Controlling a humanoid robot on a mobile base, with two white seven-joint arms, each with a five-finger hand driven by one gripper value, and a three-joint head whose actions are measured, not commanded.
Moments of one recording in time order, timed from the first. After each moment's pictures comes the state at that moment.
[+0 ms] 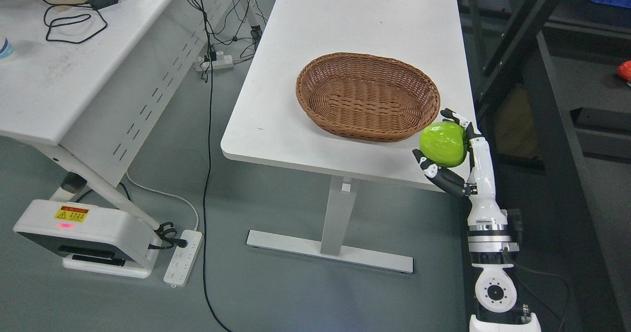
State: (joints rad) left arm -0.04 0.00 0.07 -0.10 0.04 -0.06 -0.14; right arm 0.05 0.00 -0.06 -1.70 0.41 -0.32 0.01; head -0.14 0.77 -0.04
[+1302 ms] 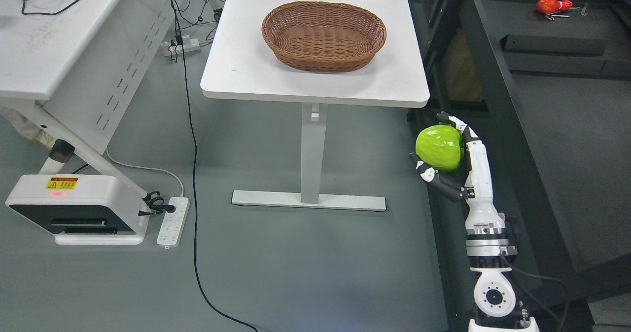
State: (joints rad) left arm -0.04 0.00 0.07 -0.10 0.04 -0.06 -0.14; right arm 0.07 0.00 -0.04 -1.72 0.41 -0.32 0.02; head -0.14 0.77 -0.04
